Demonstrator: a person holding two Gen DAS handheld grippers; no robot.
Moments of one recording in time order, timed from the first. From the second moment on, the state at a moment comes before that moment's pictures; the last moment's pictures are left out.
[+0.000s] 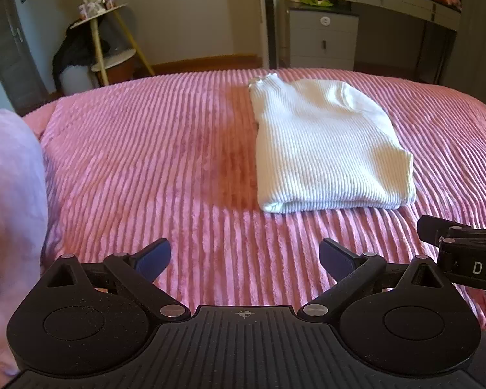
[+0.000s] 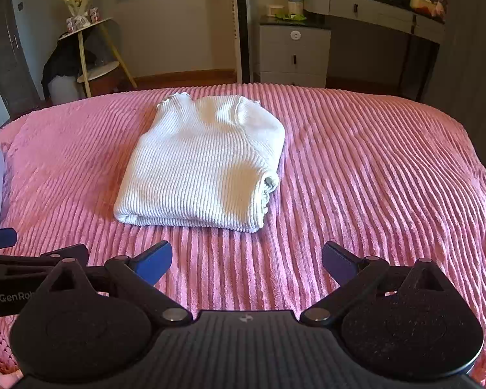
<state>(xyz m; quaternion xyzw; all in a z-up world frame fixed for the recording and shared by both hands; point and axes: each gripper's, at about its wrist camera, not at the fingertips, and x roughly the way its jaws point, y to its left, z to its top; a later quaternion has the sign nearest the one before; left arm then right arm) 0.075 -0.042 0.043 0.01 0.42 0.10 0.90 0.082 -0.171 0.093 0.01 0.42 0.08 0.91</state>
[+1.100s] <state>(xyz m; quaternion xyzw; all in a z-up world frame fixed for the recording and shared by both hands) 0.075 -0.046 0.050 0.01 0.42 0.09 0.90 0.080 -0.175 0.099 0.02 0.41 0.07 0.91</state>
